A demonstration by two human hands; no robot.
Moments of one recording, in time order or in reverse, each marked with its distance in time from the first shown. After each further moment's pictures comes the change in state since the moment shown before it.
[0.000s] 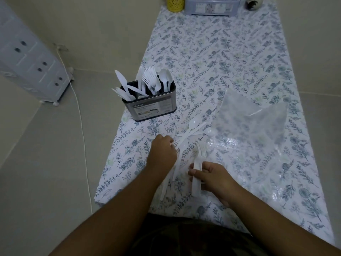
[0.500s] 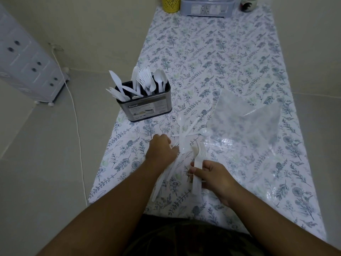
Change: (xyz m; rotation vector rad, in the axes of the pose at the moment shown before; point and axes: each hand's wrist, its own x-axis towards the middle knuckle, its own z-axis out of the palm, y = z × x) left_hand 0.019 0.004 0.013 0.018 -0.112 -0.149; right_hand -0.002 -0.004 -0.011 0.020 0.033 -0.030
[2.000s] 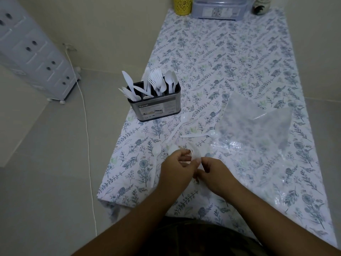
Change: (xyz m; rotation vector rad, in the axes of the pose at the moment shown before) left_hand -0.091 0.021 -0.010 -0.658 -0.008 -0.033; right_hand -0.004 -0.023 0.018 -0.790 0.004 -0.326
